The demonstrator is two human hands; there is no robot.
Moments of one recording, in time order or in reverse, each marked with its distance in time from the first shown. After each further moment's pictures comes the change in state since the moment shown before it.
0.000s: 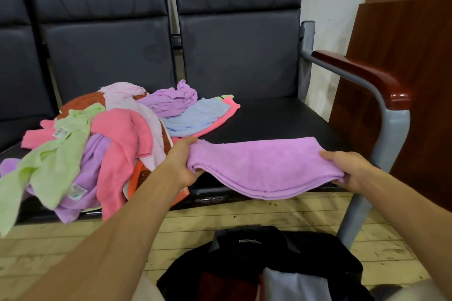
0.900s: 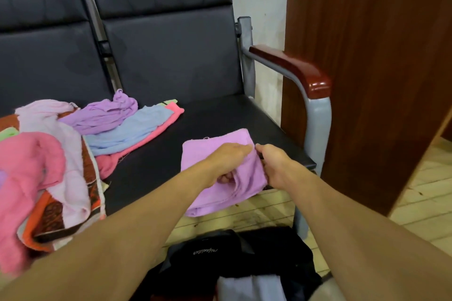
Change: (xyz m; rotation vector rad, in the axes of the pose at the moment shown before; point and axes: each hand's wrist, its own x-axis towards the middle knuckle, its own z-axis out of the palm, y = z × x) left_hand 0.009 -0.112 0.182 1.288 -0.271 0.160; right_hand 0.026 0.008 -0.003 0.175 -0.197 0.106
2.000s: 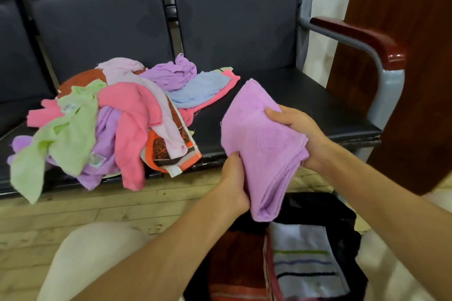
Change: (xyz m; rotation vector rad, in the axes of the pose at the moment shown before) left_hand -0.116 -0.139 -0.039 -1.370 0.029 -0.253; right_hand -0.150 0.025 0.114 0.054 -0.431 -0.387
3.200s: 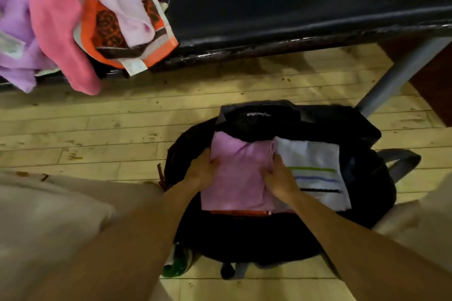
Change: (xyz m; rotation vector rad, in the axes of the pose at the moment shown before) left_hand 0.102 -0.138 -0.191 1.420 0.248 0.028; right_hand -0.044 0.317 -0.059 -0.771 0.134 0.522
